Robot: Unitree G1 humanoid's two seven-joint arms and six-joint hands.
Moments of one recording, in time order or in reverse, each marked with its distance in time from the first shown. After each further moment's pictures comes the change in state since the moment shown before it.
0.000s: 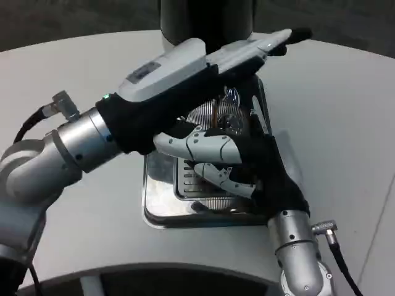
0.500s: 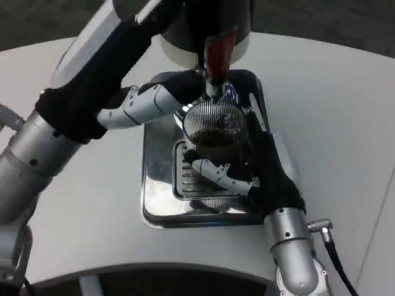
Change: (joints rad) left arm 0.108 -0.066 0.167 -0.060 -0.103 -0.026 0.140; right arm -0.031 0.007 0.002 0.056 0.010 -0.032 -0.009
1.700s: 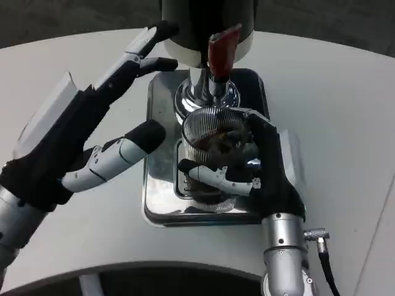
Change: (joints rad) left arm 0.366 0.024 0.079 -0.276 0.005 0.154 0.067; right arm 0.015 0.044 0.009 0.036 -0.096 -0.062 -0.228
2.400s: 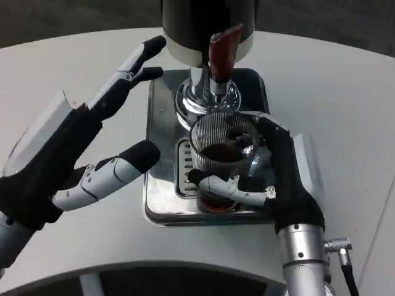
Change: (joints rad) left arm 0.096 0.033 0.028 -0.065 0.009 0.023 -0.007; right arm 0.143 -0.041 0.018 -0.250 -0.038 0.076 0.095
